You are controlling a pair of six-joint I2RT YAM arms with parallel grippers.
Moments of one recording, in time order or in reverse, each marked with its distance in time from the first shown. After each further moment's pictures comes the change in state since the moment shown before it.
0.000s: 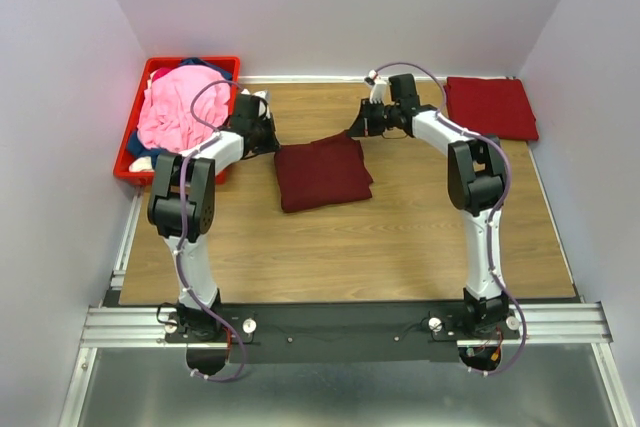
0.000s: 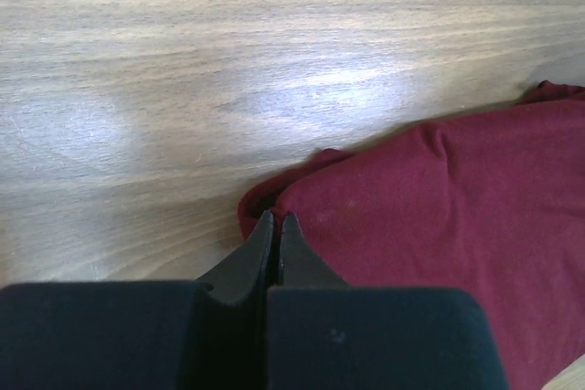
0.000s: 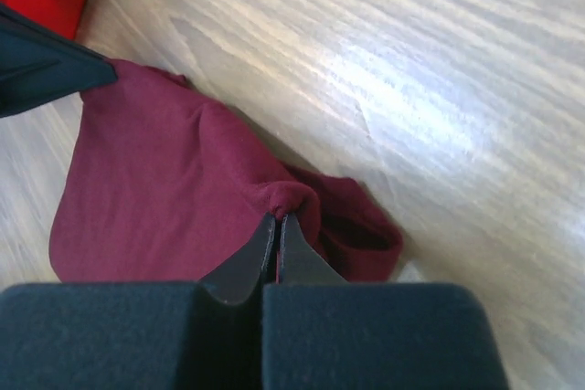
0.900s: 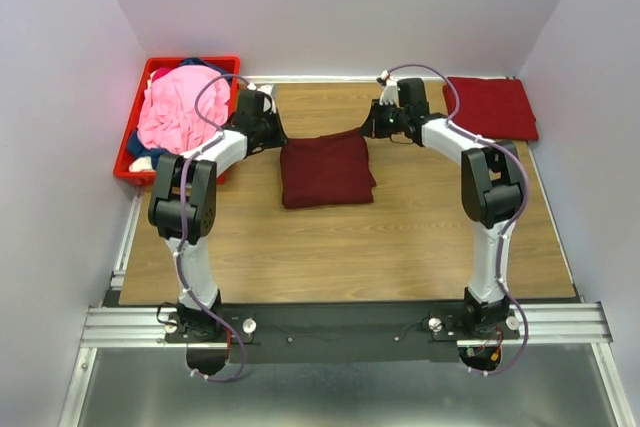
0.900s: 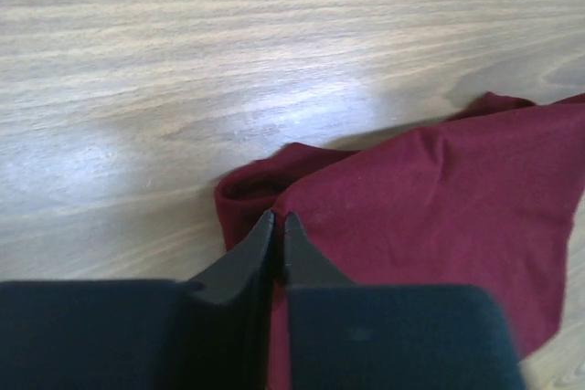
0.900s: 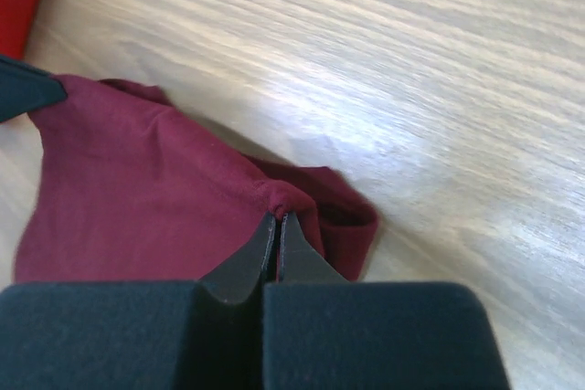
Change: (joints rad) left arm -0.030 -0.037 0.007 0.043 0.028 -0.001; right arm -0.005 -0.200 -0.244 0.114 0.209 0.021
